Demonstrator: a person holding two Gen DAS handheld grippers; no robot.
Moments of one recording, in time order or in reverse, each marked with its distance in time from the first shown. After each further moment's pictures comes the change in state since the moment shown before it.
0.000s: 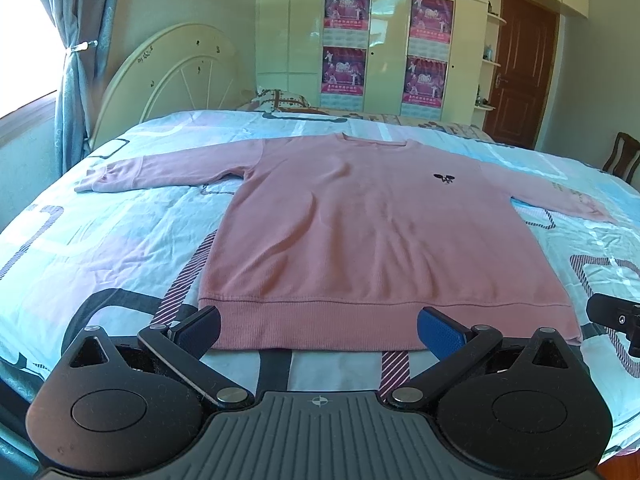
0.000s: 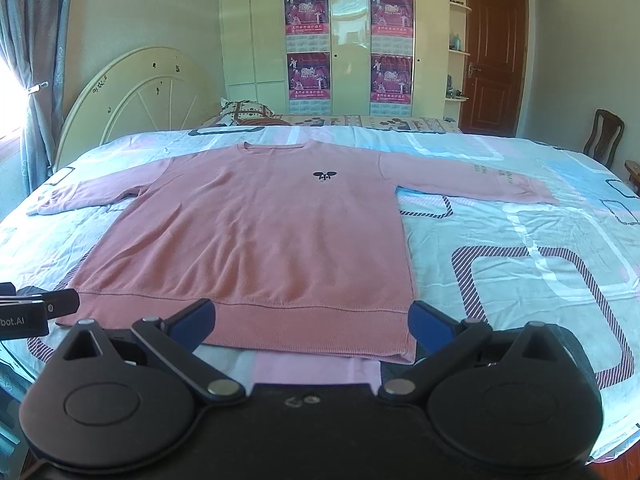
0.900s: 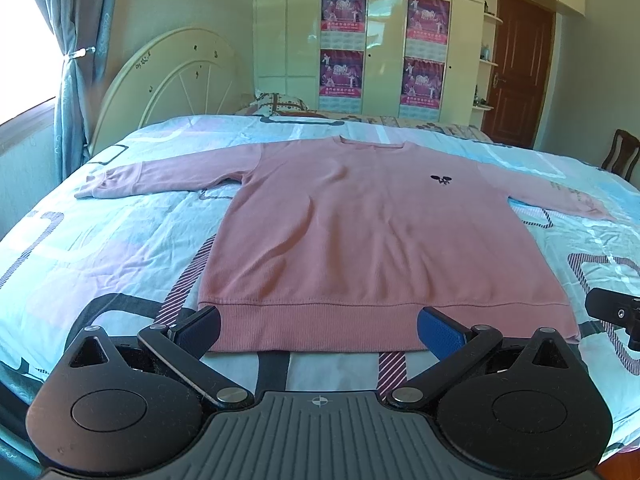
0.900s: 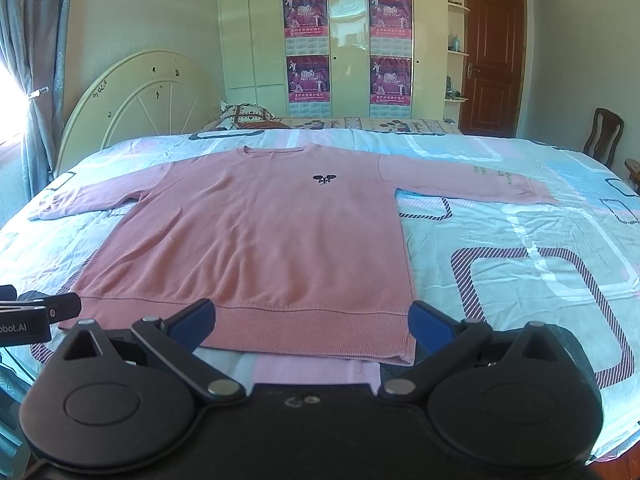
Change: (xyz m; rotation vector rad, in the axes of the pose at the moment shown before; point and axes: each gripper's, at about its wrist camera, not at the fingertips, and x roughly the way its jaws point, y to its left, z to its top) left arm -0.003 -0.004 0.000 0.013 -0.008 0.003; right arm -0.003 -0.002 0.001 0.007 -0.009 0.006
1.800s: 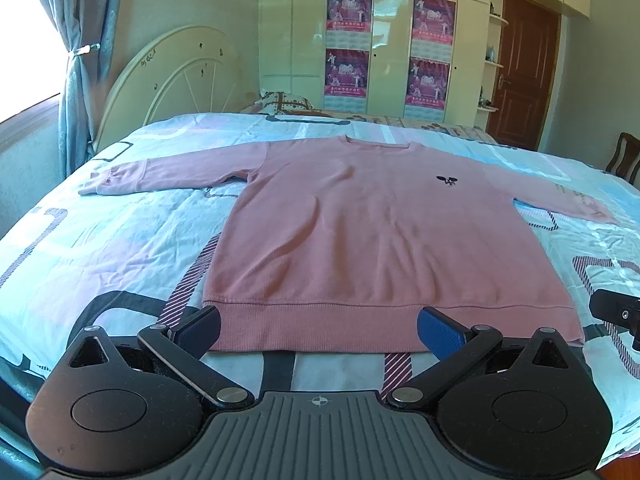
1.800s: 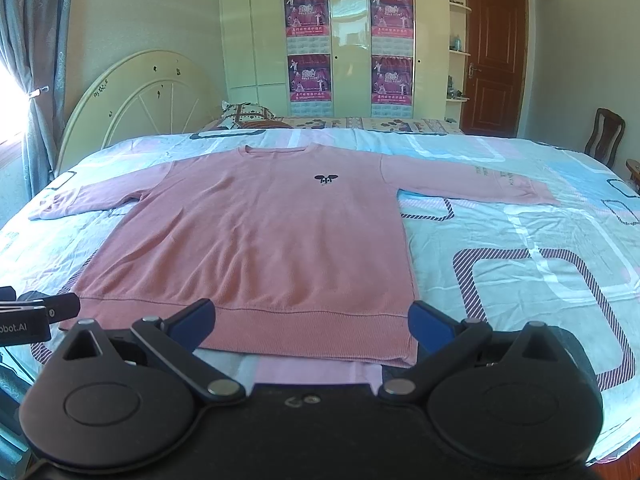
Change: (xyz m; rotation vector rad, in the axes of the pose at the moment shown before) left arm 0.000 0.000 0.000 -0.011 0.003 0.012; right arm 0.000 0.002 0.003 -0.002 0.003 0.002
